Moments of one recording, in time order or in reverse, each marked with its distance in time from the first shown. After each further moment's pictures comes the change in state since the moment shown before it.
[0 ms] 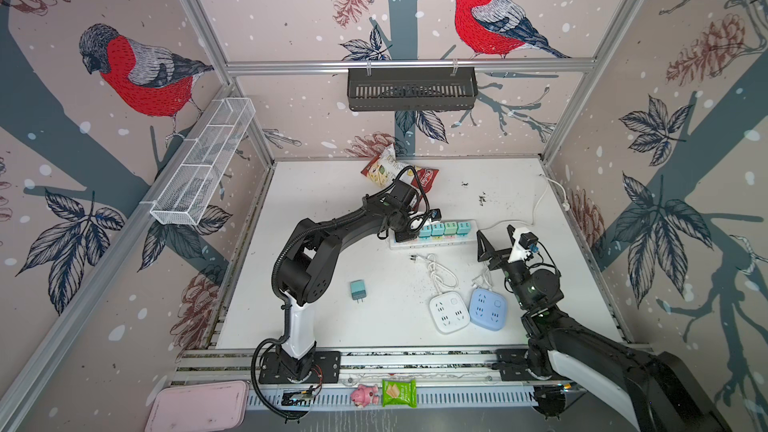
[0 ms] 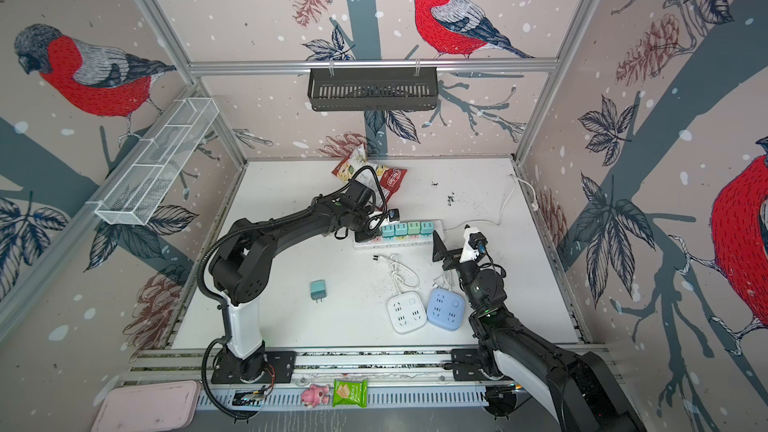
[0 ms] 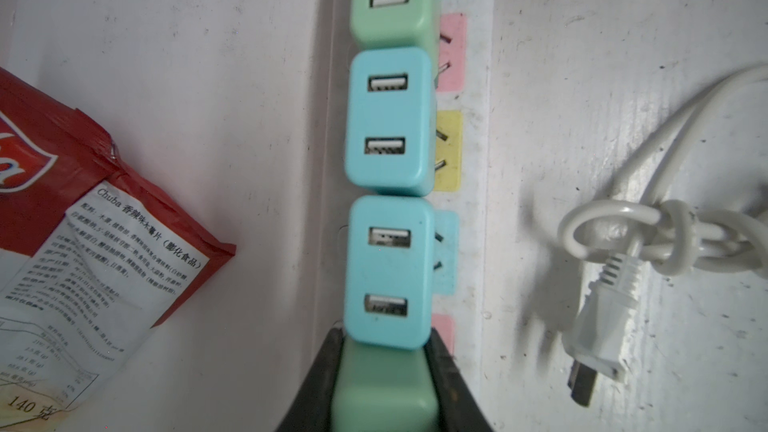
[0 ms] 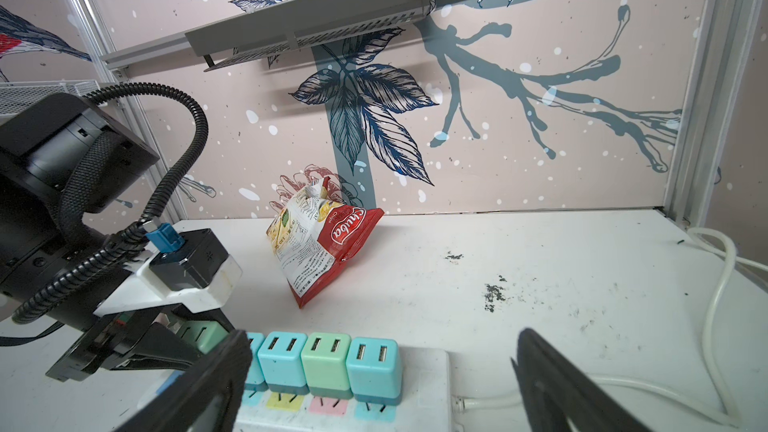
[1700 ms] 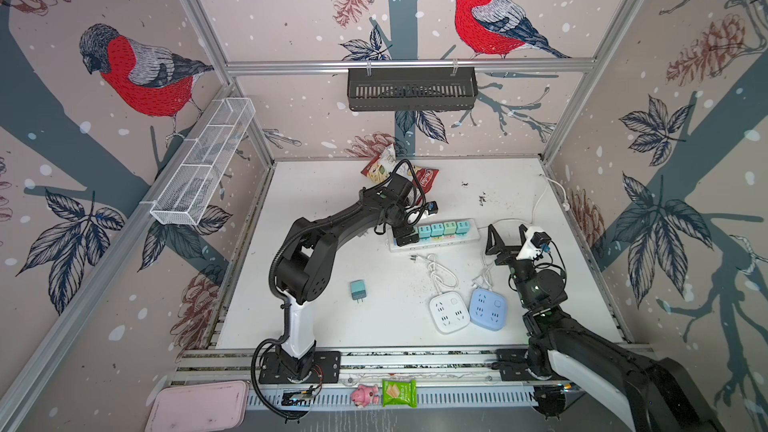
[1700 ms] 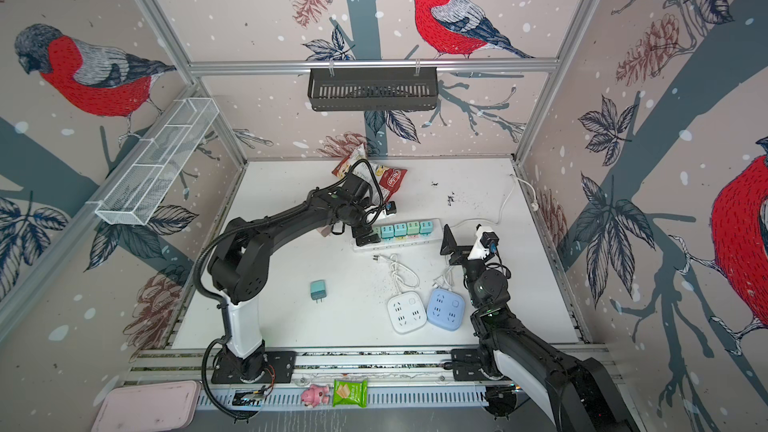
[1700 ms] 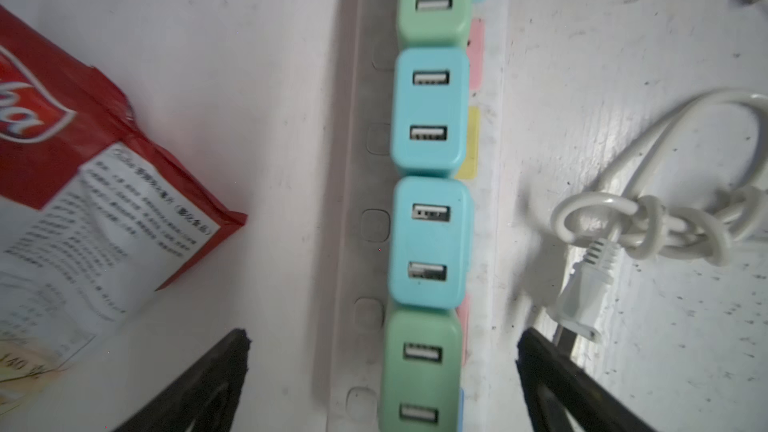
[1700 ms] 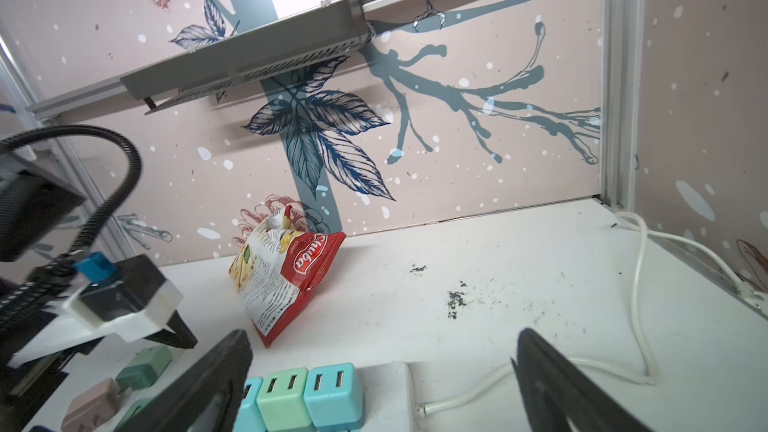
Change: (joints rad) left arm 0.029 -0.054 0.048 -0.096 0.019 -0.072; right arm -0.071 -0.025 0.000 0.015 0.098 0.089
